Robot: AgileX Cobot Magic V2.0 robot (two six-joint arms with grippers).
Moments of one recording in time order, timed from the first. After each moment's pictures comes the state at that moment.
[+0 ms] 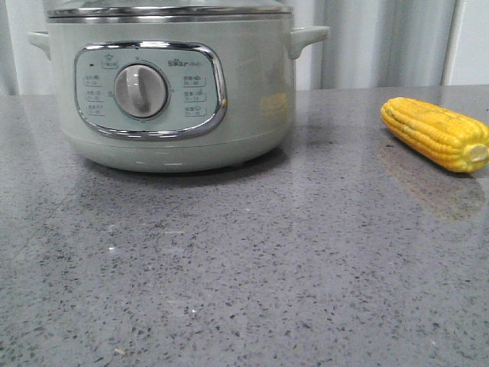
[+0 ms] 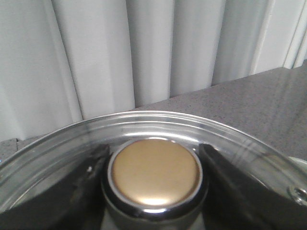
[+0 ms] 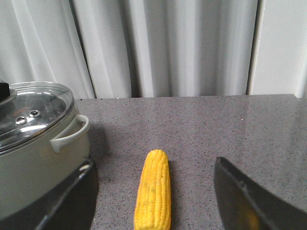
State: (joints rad) left arm -0.60 1.58 -1.16 -0.43 -0.17 0.37; right arm 0.00 0.47 -0.67 0.22 0.40 -0.20
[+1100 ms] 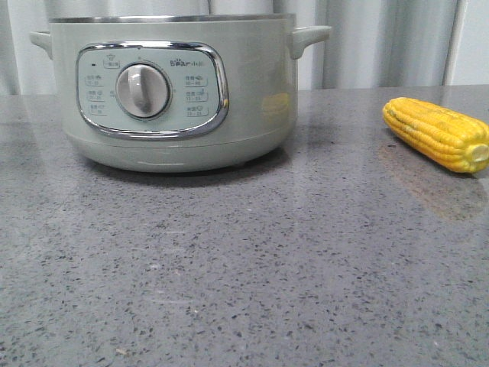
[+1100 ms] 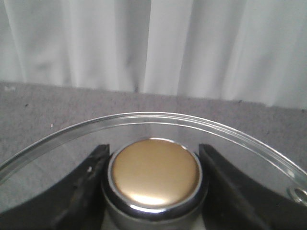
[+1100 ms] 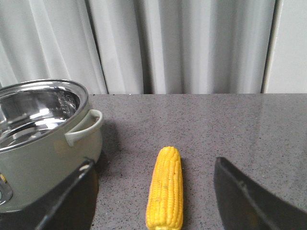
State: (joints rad) left arm 0.05 1.10 -0.74 -0.44 -0.07 0.37; right arm 0.04 0.47 -0.66 0.22 0.40 -0.20
